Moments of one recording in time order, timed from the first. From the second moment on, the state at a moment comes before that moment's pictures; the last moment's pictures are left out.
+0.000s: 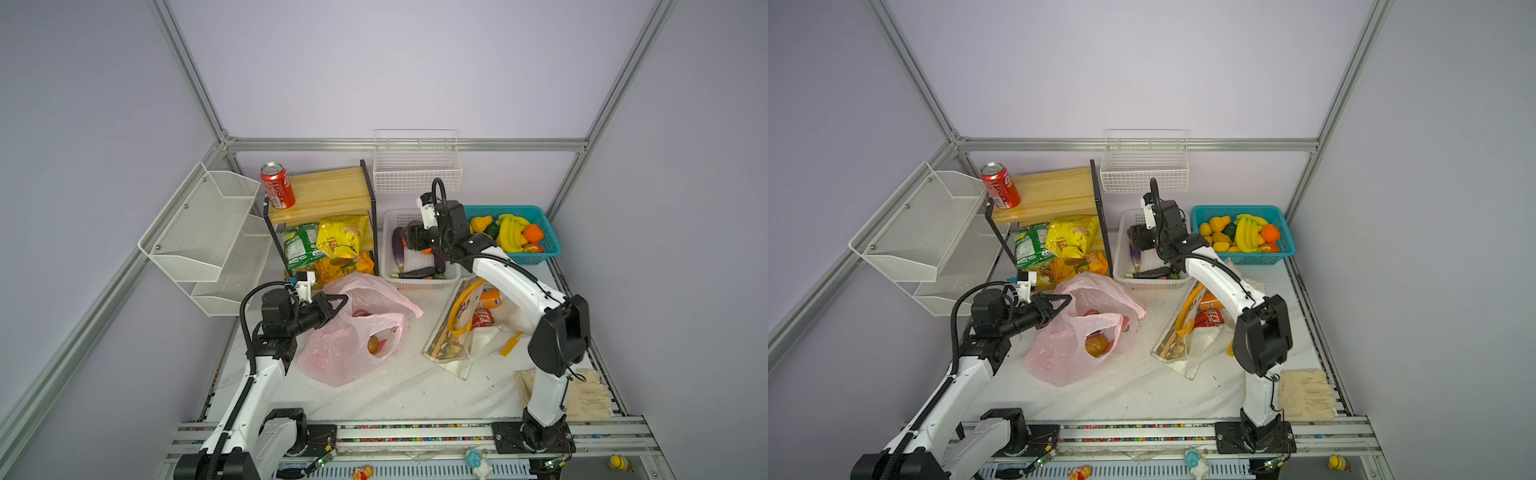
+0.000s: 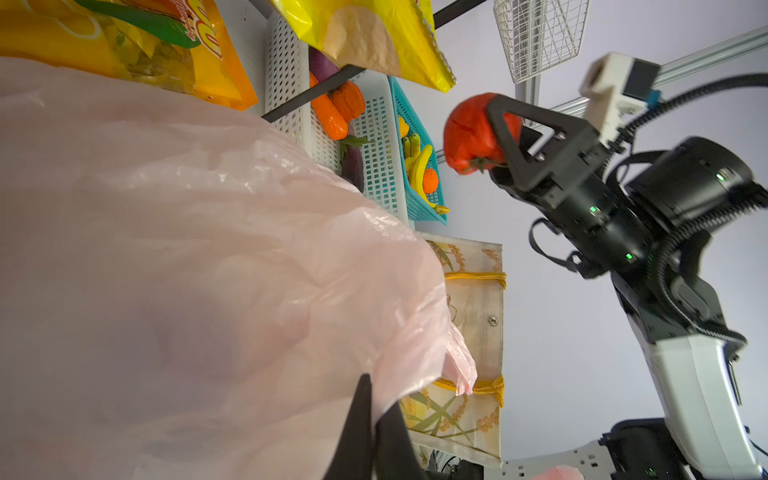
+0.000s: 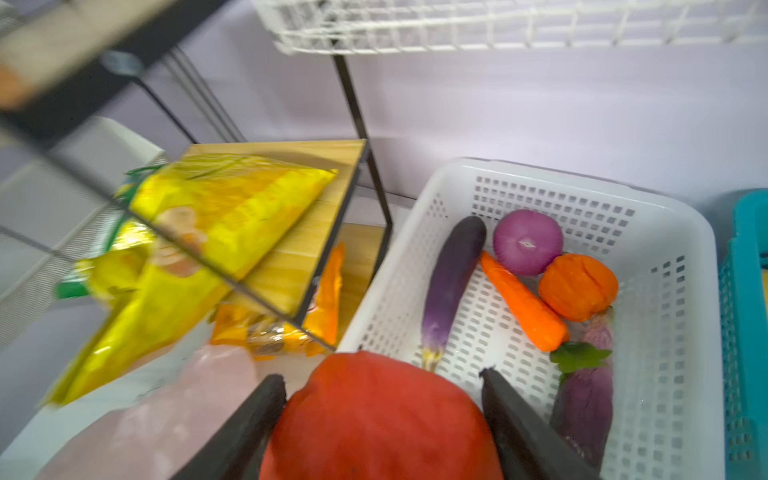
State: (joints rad) left arm 0.03 0.95 0.58 0.00 0.79 -0.87; right arm 0.59 1.77 1.66 -0.30 -0.10 0.23
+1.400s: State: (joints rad) left arm -0.09 1.03 0.63 -0.03 0.85 -0.81; right arm 0.95 1.62 0.80 0.46 0.06 0.73
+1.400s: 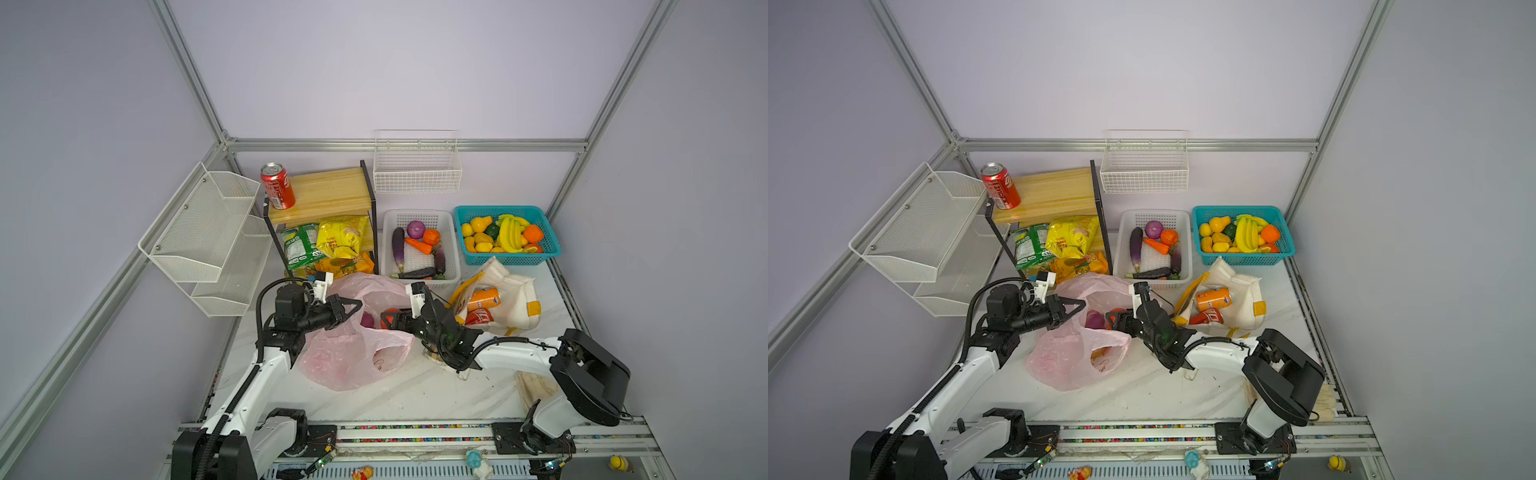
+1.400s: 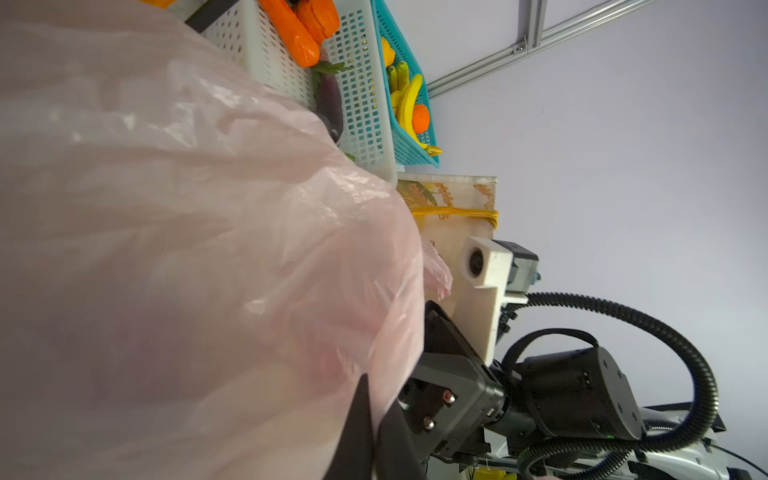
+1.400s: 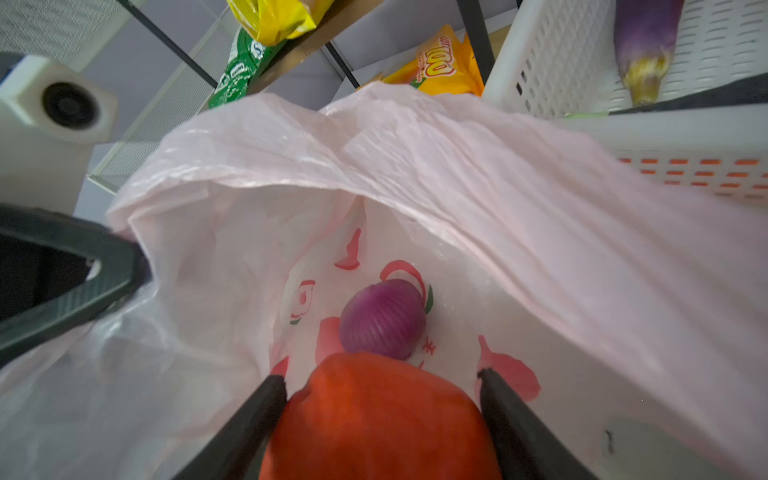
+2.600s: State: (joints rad) left arm -0.08 1.03 0.64 -0.04 0.83 -0.76; right arm 0.98 1.69 0.96 0.25 -0.32 0.63
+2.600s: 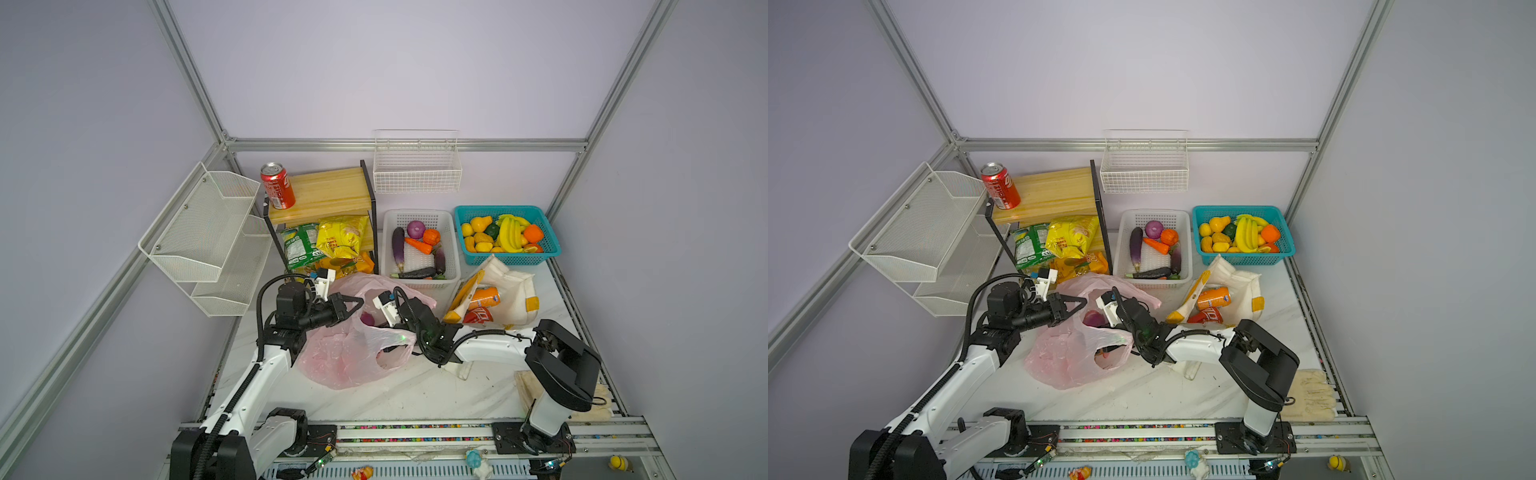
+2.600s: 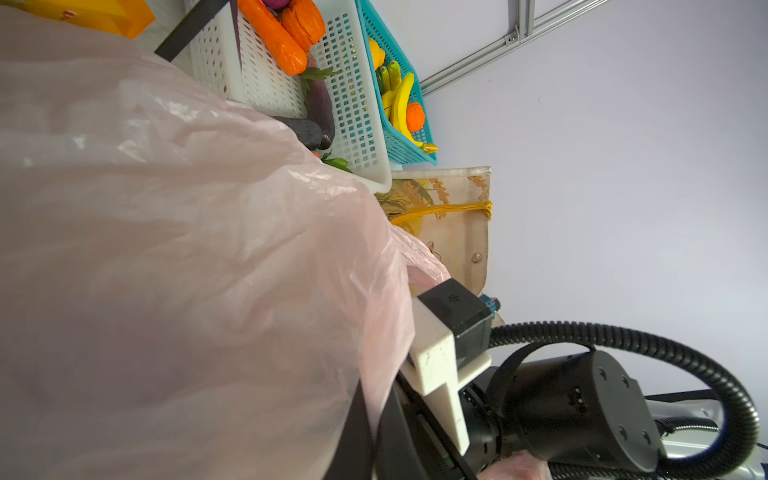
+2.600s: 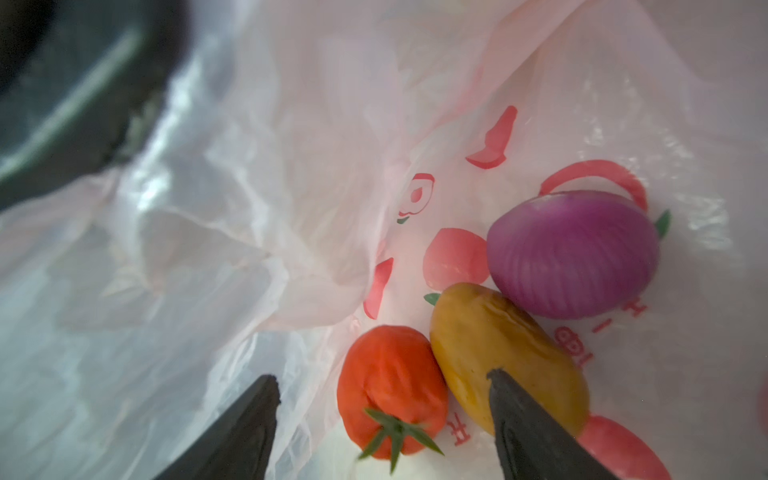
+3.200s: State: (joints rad) left arm 0.02 1.04 0.64 -0.04 0.84 -0.76; right arm 0.98 1.38 1.12 -0.35 0.06 0.17
